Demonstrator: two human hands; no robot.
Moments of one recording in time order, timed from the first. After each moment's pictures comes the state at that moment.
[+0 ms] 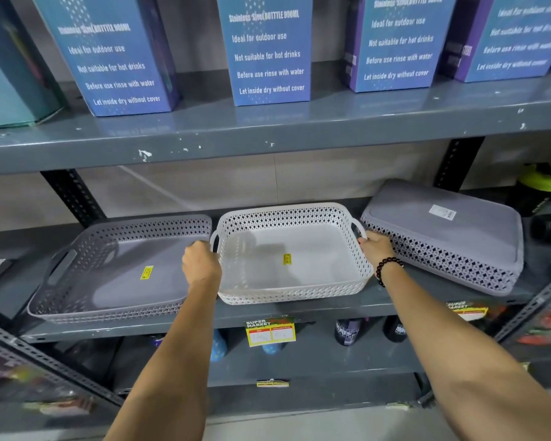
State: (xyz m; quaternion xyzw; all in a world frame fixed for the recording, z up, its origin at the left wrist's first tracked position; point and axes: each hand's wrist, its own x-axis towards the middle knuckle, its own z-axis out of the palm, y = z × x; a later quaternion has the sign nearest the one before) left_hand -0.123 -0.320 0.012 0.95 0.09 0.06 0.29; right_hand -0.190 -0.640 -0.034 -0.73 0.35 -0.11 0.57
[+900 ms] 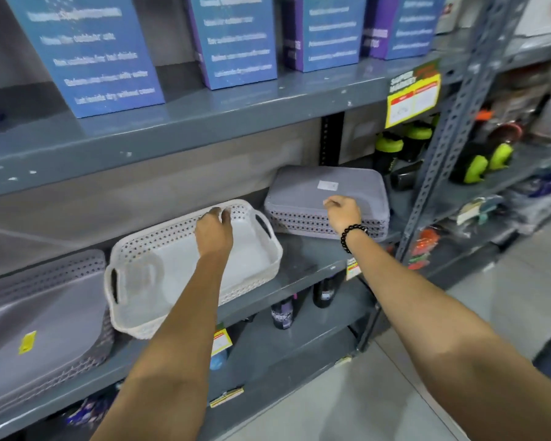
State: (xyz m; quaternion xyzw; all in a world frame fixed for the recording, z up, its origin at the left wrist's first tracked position) left_hand -0.148 -0.499 0.031 0.90 -0.19 0.07 0.38; right_hand -0.281 -0.694 0.028 -0.69 0.43 -0.28 0.52
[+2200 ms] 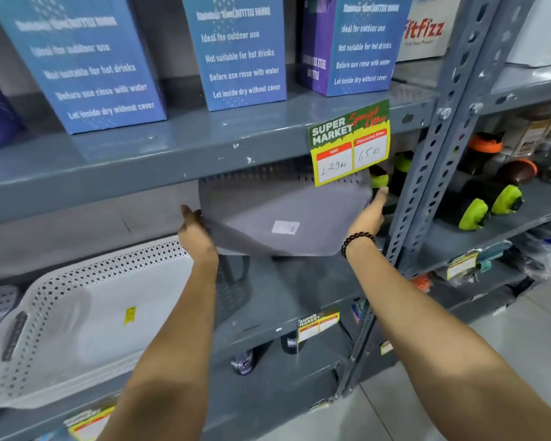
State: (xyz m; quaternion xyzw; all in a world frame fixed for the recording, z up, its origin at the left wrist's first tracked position) left_hand -0.125 -0.663 0.028 0.60 0.09 -0.01 0.79; right_hand -0.286 -0.863 0.059 -0.29 0.41 -0.44 0.75
